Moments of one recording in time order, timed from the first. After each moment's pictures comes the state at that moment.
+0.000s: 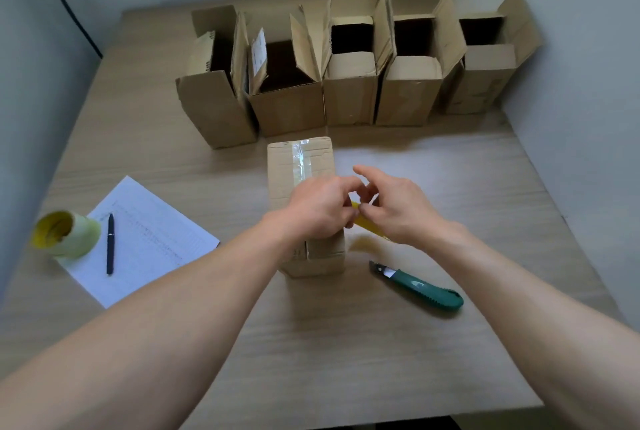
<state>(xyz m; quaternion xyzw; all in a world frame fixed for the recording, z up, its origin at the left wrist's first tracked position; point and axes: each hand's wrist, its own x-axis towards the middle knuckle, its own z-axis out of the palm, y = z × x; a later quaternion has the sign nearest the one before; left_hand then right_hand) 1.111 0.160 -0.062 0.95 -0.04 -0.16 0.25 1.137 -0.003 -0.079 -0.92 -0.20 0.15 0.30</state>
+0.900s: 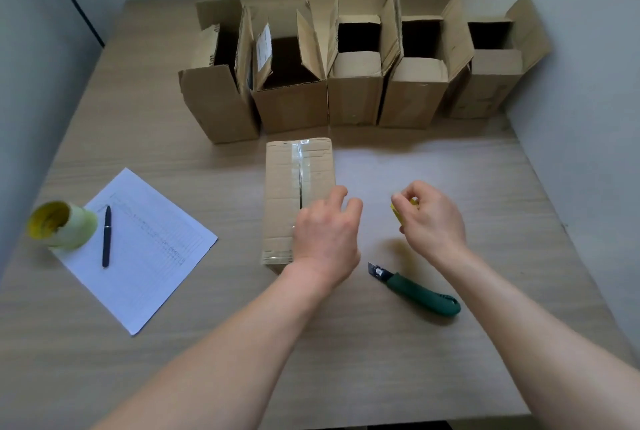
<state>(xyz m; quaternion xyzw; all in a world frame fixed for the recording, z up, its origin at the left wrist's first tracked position) 1.057 0.129 -0.091 1.00 0.00 0.05 0.07 1.127 -0.030 -0.098 -0.94 0.04 0.08 0.34</state>
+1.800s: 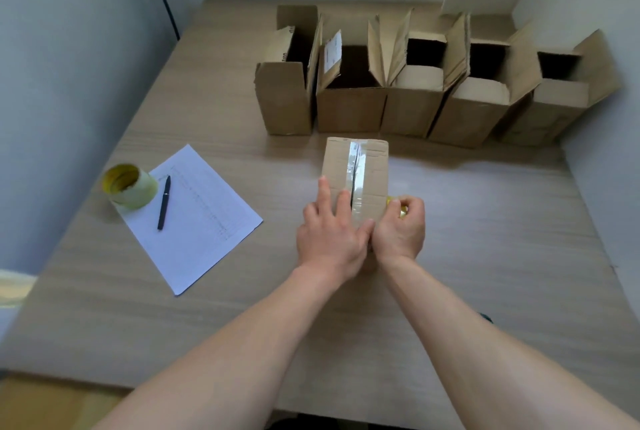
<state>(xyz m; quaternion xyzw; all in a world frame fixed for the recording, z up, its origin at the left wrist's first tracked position) 1.024 0.171 -0.105 0.96 0.21 0.00 0.16 1.081 0.090 -0.111 -0.82 0.20 0.00 0.54</state>
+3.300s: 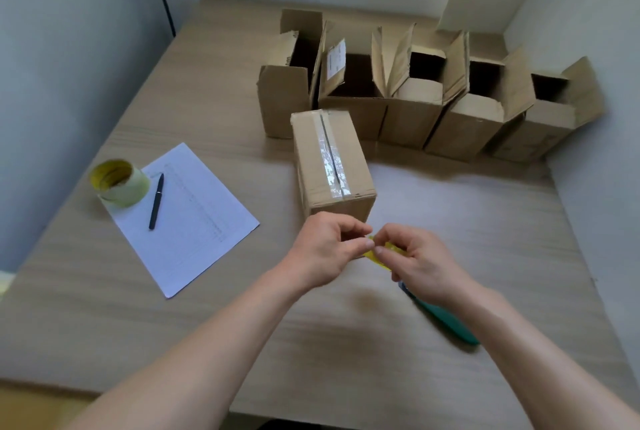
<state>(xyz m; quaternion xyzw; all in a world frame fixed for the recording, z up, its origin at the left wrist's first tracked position) 1.009 0.199 -0.062 0.81 0.11 -0.01 0.57 1.070 0.023 -0.064 -0.85 -0.24 0.24 0.40</state>
